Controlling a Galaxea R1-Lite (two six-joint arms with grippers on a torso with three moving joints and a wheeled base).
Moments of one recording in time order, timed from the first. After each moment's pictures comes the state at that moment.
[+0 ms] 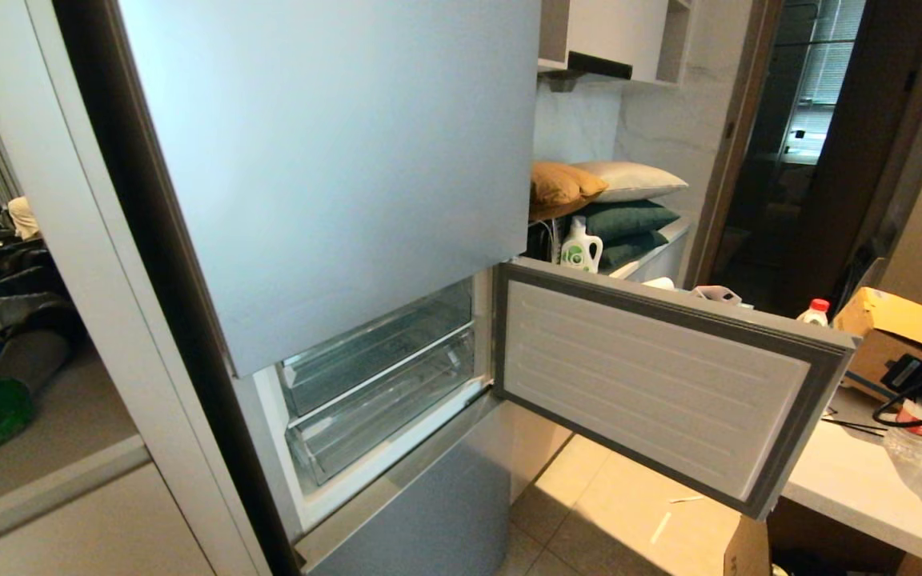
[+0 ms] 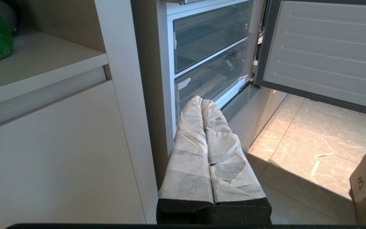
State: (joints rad) left arm 0.00 0.00 0.00 -0.02 0.00 0.00; right arm -0.60 2.29 -0.95 -1.12 0.28 0.29
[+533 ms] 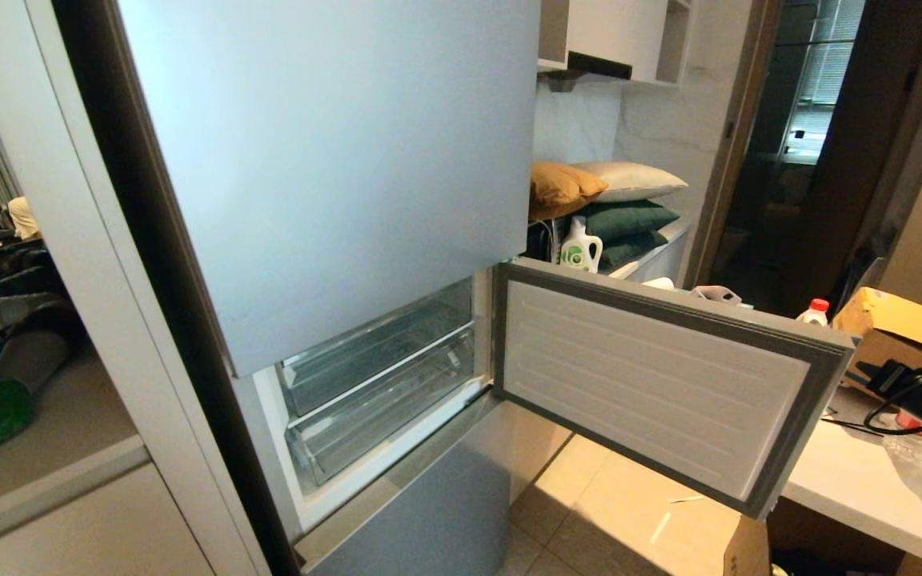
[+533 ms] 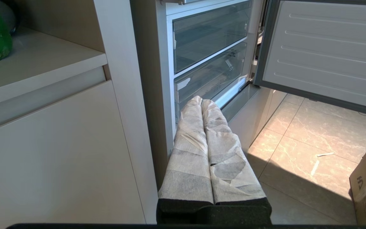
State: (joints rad) left arm 0.00 0.00 0.00 -0.02 0.00 0.00; right arm -0.60 2.33 -0.97 -1.12 0.52 0.30
